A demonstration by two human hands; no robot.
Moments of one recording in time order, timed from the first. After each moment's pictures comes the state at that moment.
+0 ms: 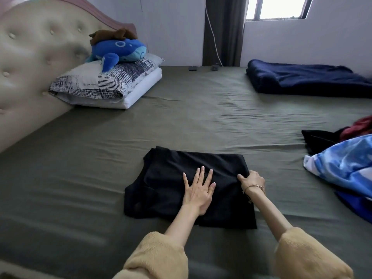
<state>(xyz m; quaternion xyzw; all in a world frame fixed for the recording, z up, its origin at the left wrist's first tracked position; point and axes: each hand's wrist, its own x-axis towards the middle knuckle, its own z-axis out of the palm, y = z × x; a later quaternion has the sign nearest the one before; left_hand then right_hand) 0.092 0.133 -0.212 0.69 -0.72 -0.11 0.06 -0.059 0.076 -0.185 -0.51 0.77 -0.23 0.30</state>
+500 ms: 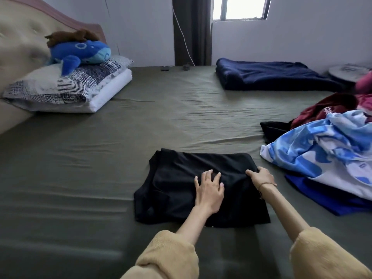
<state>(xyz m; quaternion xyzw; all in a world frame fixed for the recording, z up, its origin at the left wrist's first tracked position) -0.042 0.132 -0.207 0.66 -0.72 -0.15 0.15 -0.193 0.097 -0.164 -0.46 0.79 -0.27 0.31</state>
